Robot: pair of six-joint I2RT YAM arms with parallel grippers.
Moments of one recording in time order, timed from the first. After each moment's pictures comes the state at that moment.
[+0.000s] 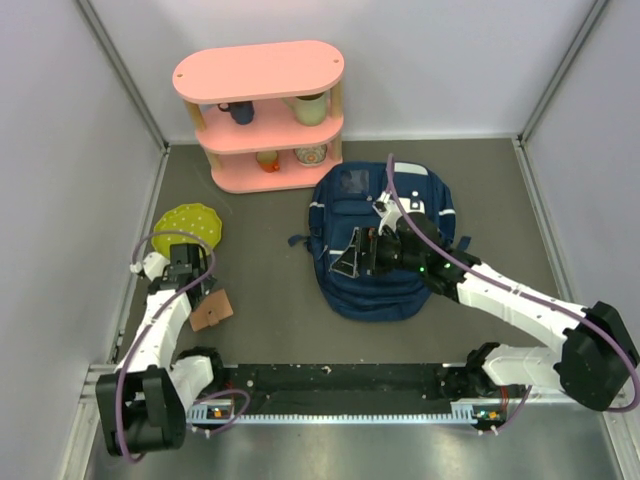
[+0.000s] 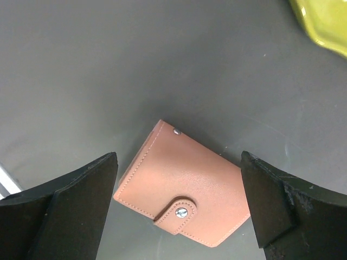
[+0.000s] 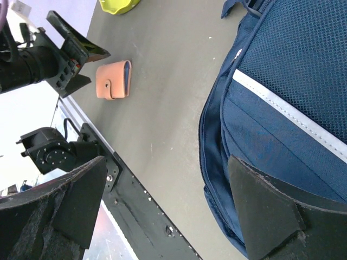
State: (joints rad) left arm 0.11 0.97 0.54 -0.69 -0.47 -0.85; right arm 0.74 1.19 0.77 -0.04 -0.28 0.67
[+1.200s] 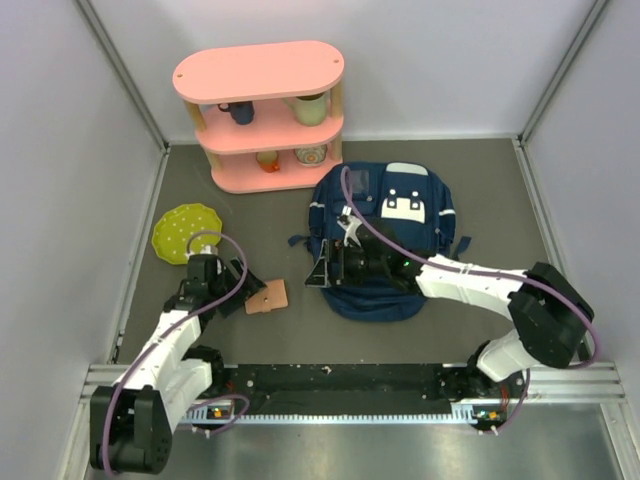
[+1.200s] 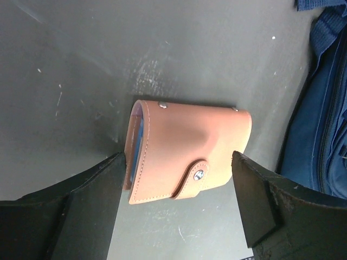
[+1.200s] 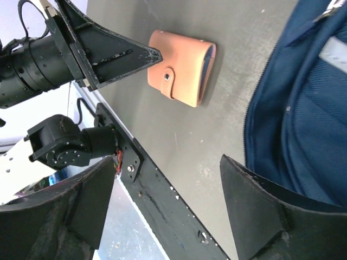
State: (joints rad) left arm -0.06 0.88 0.35 -0.32 0.21 -0.73; right arm 0.86 1.47 0.84 0.05 -0.34 0.81
